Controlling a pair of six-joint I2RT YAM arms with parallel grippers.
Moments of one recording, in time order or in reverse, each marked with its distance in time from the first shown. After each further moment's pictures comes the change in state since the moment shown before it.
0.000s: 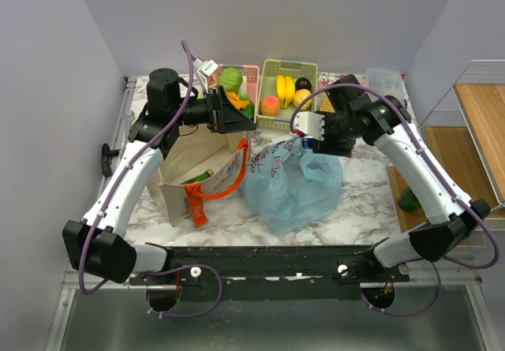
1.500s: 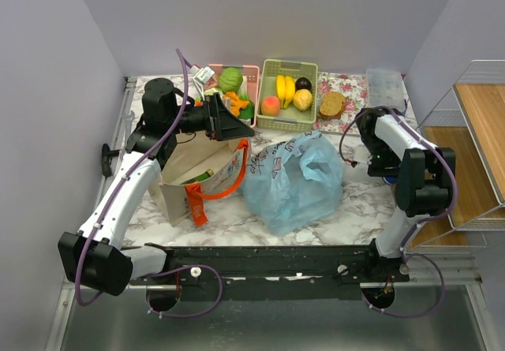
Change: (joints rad) left arm 0.015 -0.100 -0.103 0.089 0.004 -0.066; right arm -0.557 0.341 -0.422 -0.014 0.663 -0.100
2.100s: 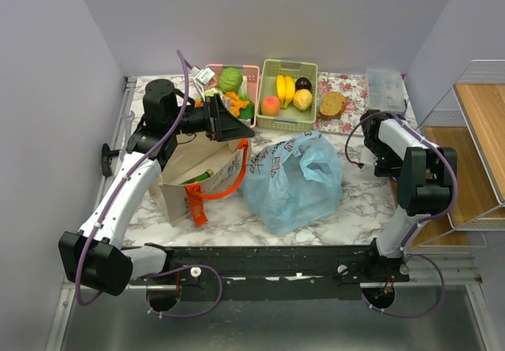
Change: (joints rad) left arm 0.000 0.000 -0.013 0.010 0.000 -0.007; right arm -0.047 0.003 -0.063 0.172 0.124 -0.100
